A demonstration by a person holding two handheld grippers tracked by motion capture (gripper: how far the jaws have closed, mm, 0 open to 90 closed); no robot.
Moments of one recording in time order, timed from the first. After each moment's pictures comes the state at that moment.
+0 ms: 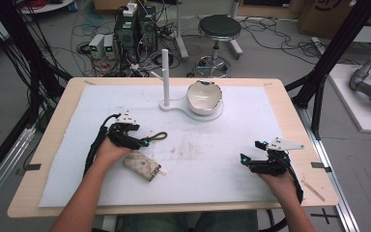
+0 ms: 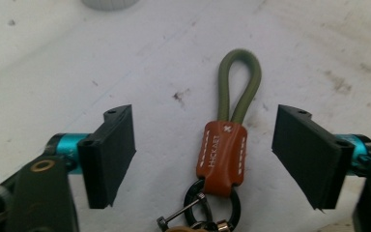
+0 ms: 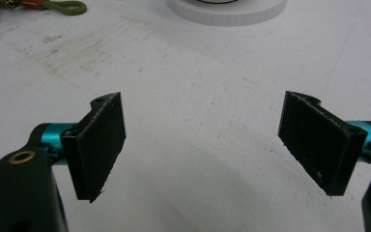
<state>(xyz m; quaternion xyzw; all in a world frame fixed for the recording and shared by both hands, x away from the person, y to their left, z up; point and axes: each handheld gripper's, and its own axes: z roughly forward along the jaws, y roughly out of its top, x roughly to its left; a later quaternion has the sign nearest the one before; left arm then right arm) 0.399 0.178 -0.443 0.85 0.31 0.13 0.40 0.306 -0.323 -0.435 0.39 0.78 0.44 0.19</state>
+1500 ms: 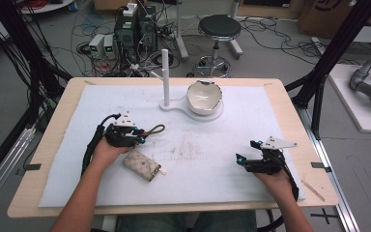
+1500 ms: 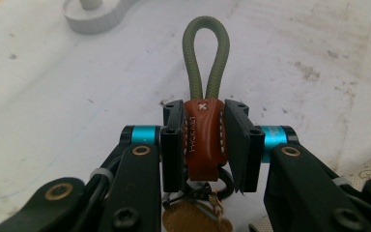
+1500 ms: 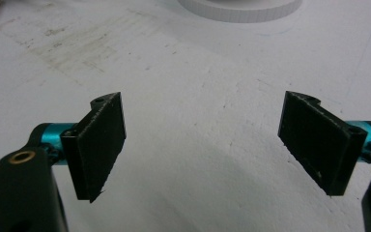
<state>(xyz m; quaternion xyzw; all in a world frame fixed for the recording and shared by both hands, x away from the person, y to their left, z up) 0.385 0.183 -0.423 0.86 0.25 0.15 0.41 0.312 -0.312 -0.438 0.38 0.79 0.43 0.19</state>
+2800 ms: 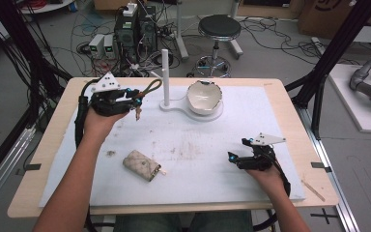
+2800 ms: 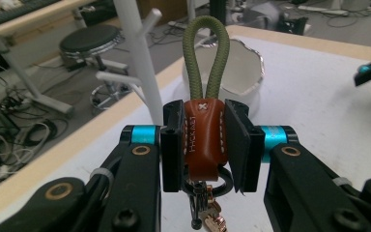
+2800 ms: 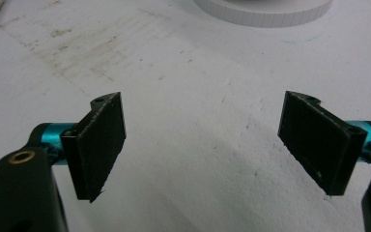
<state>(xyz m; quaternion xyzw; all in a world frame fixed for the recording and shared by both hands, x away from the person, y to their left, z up) 0.397 0.186 -0.304 0.78 0.27 0.24 0.51 0.327 -0.291 -0.441 0.37 0.81 0.43 0.17</state>
